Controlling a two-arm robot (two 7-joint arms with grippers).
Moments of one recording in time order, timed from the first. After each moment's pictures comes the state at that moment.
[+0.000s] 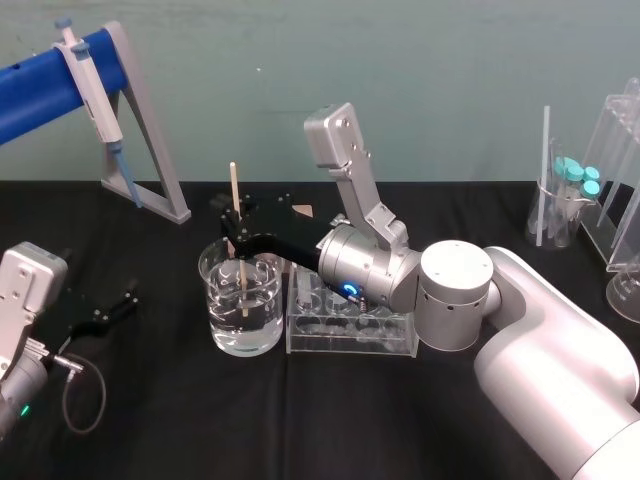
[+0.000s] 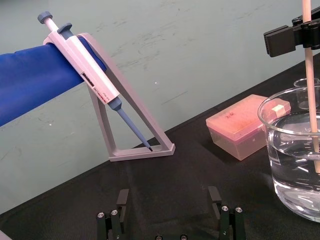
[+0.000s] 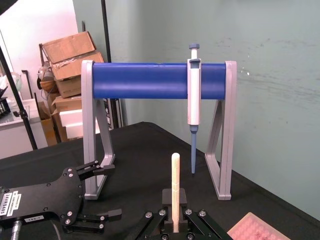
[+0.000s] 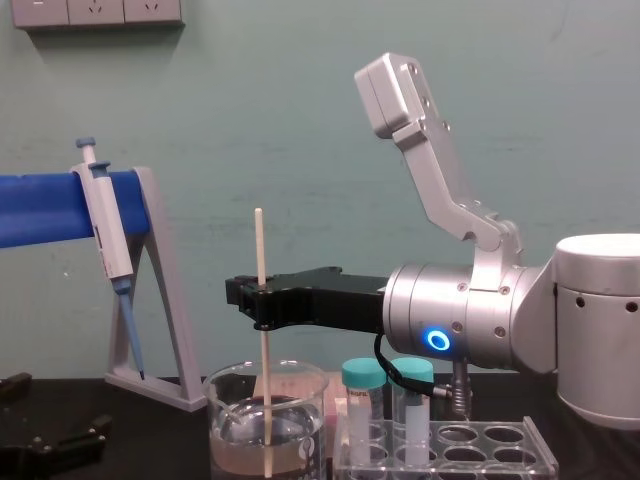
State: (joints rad) left arm -0.20 0.60 0.45 -1.41 -0.25 -0.12 0.03; right arm 0.63 0.14 -0.61 -1.14 0.38 0.06 0.46
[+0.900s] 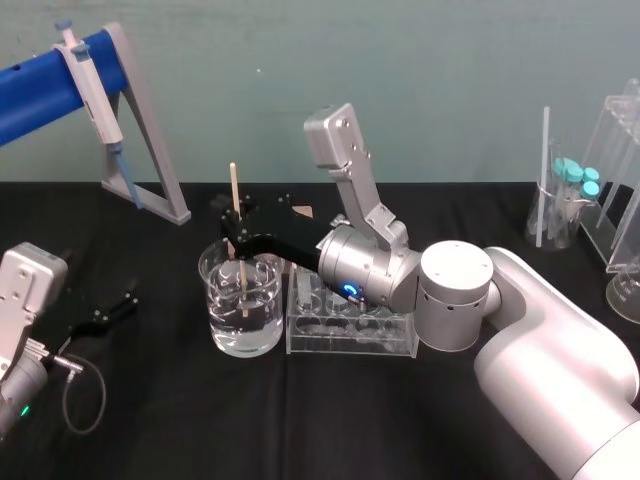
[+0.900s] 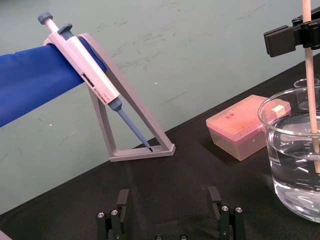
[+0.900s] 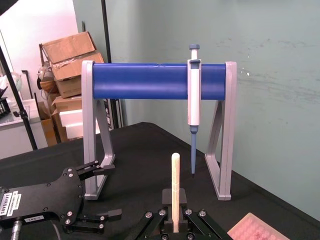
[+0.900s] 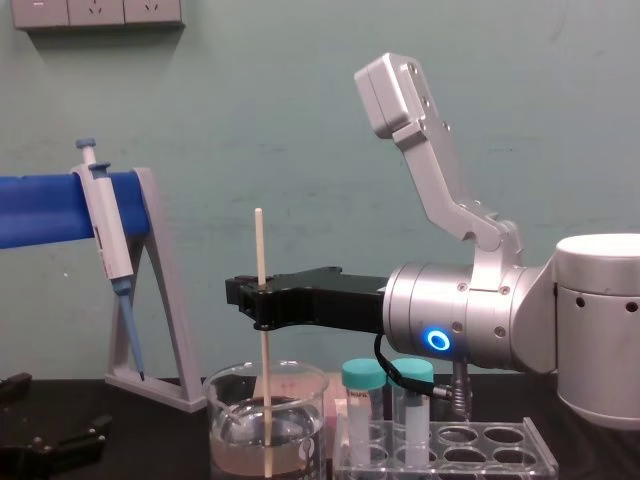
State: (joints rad) left arm -0.20 0.60 0.45 -1.41 -0.25 -0.12 0.03; right arm 0.63 0.14 -0.61 -1.14 0.38 0.06 0.46
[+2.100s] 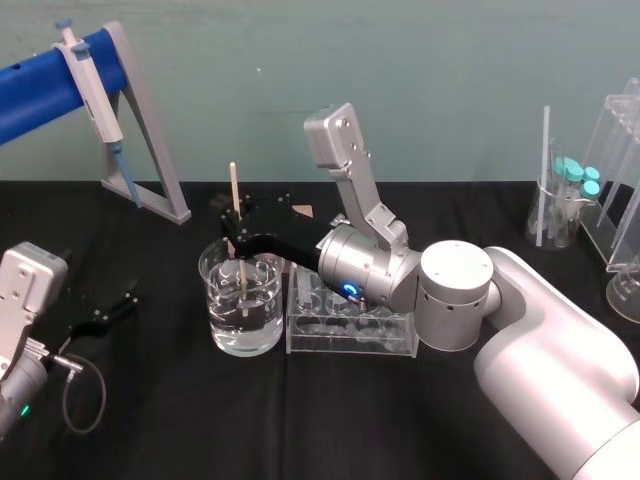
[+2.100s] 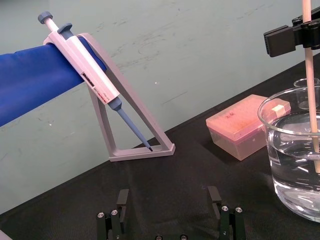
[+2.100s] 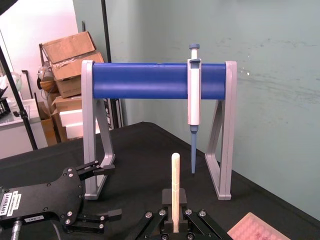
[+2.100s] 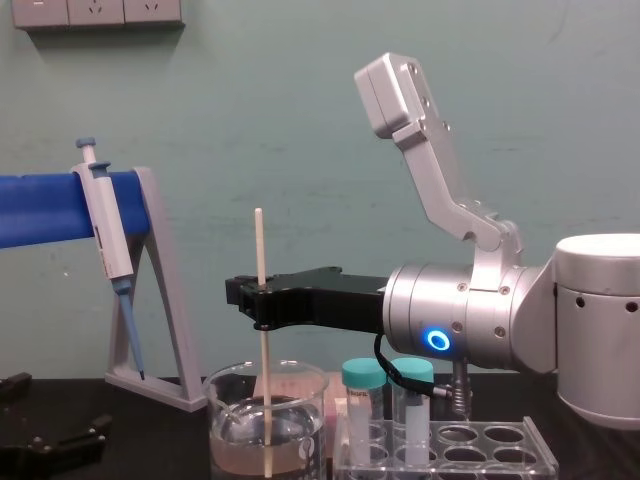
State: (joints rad) left arm -0.20 0.60 0.45 -1.41 -0.25 -0.12 0.03; right arm 0.63 0.14 -0.61 -1.14 0.38 0.06 0.46
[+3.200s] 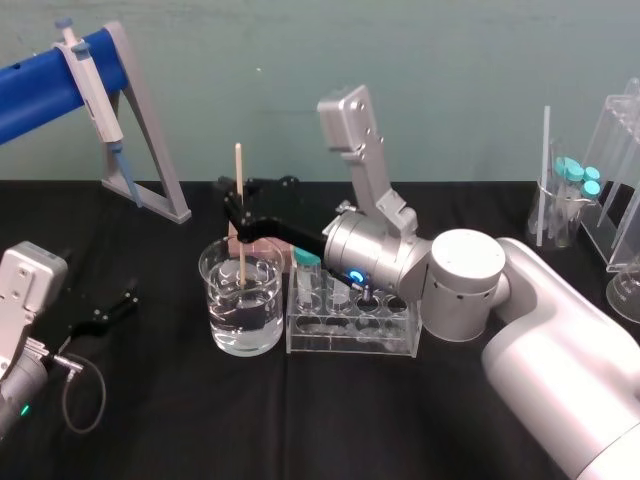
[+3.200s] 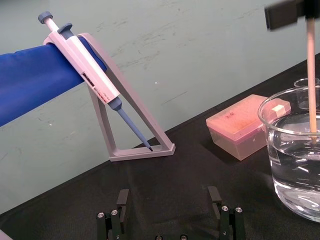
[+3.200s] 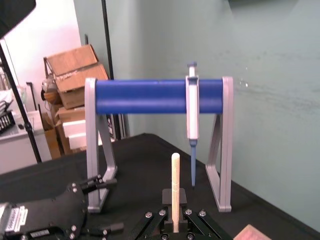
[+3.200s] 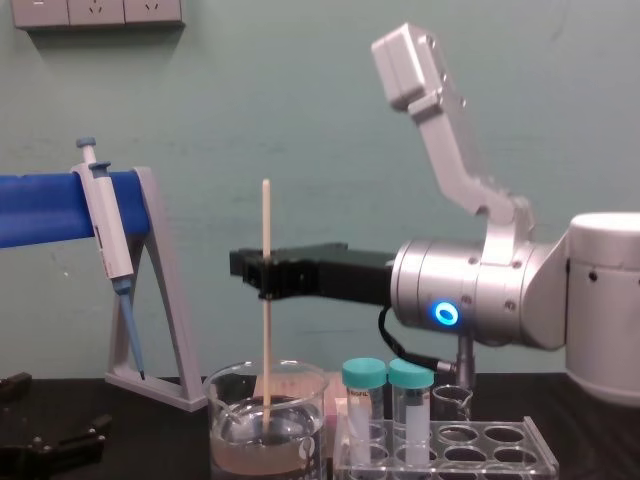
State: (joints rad) left arm -0.20 0.60 0.45 -1.41 -0.25 -0.12 0.03; right arm 0.62 0.14 -0.57 -1.17 0.39 0.06 0.47
